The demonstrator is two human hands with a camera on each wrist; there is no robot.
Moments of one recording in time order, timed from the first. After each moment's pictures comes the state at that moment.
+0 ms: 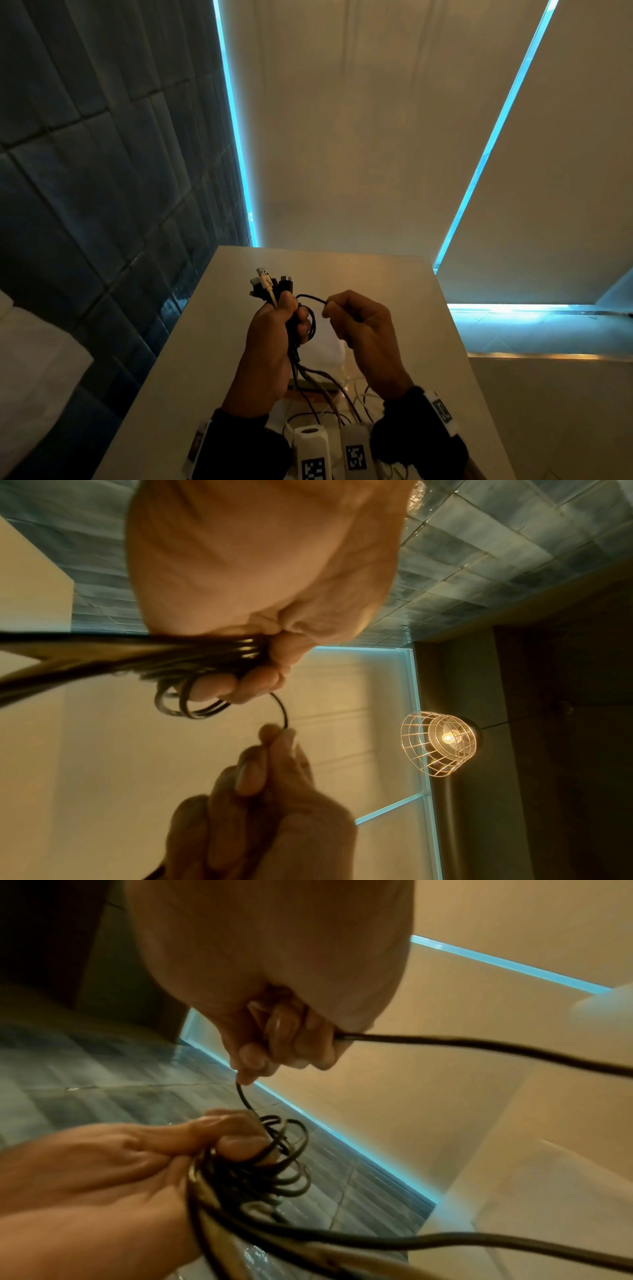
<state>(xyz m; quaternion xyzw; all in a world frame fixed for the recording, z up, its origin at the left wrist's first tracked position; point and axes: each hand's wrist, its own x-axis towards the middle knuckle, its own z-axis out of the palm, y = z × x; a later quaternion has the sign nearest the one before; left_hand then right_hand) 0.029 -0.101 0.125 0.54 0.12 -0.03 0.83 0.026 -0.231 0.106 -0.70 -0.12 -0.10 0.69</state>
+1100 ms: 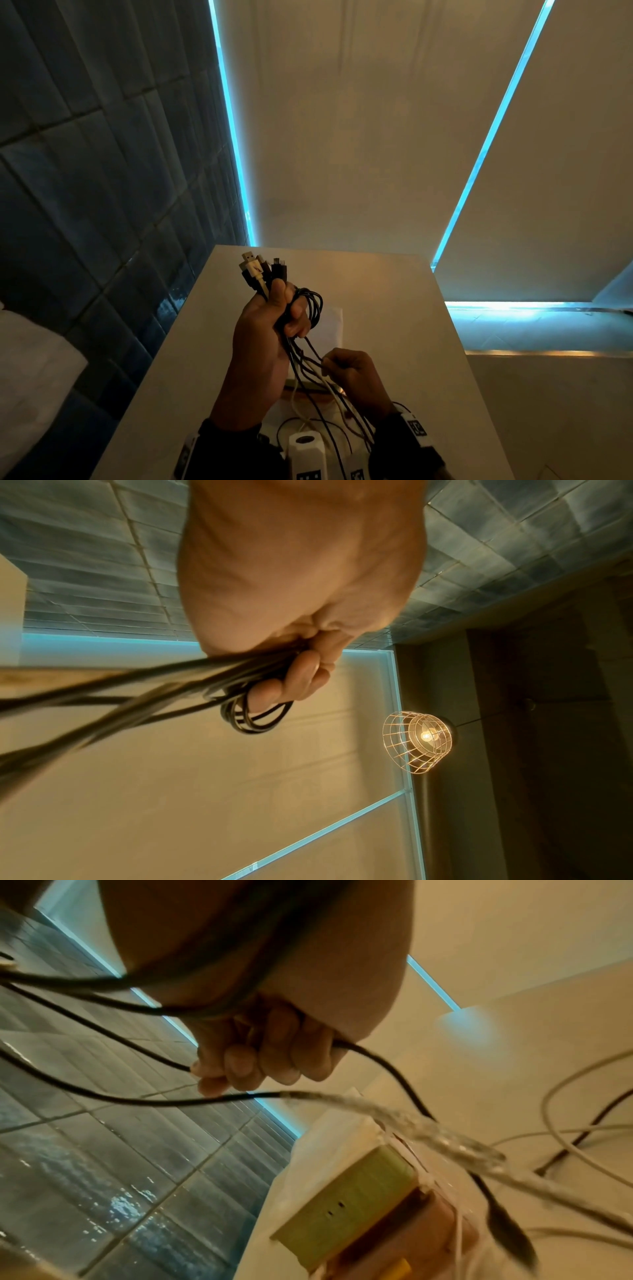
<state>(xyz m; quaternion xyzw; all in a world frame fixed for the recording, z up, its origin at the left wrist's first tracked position) 0.019 -0.097 0.143 0.47 -0.03 0.00 0.88 0.036 -0.244 -0.013 -0.78 -0.04 0.05 0.62</state>
